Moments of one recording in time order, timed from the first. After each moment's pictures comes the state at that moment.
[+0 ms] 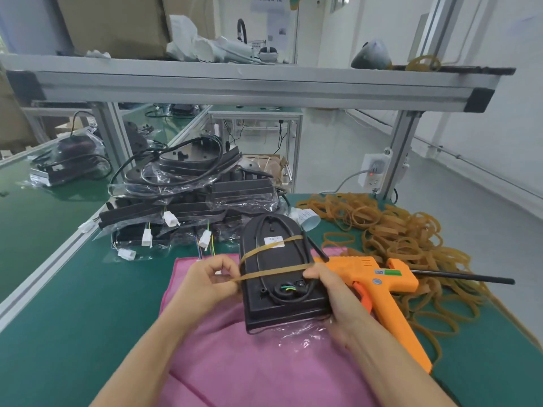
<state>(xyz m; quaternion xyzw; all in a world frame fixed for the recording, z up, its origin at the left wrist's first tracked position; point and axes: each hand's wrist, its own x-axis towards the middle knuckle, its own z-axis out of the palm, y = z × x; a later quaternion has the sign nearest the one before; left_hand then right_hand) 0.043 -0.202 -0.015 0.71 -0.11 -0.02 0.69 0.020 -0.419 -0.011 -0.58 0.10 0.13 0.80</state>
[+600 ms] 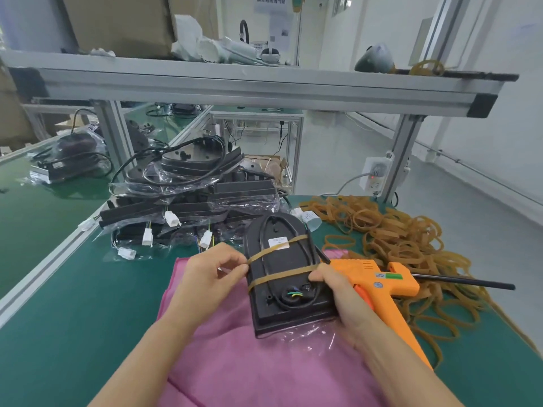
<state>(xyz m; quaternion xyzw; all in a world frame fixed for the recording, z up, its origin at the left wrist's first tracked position) 0.039 -0.208 0.005 0.84 -0.18 0.18 0.47 0.021 -0.425 -0.006 -0.62 0.09 0.13 0.77</state>
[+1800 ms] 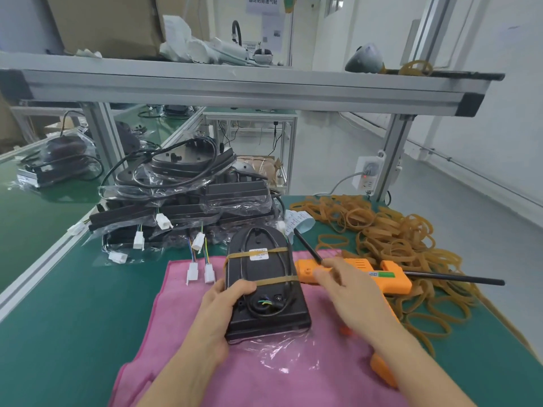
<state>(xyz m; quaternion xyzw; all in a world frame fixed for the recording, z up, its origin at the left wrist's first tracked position) 0.020 -0.244 -0.020 0.54 0.14 -0.12 0.82 0.012 -0.451 0.009 -0.93 0.04 -0.08 0.36</state>
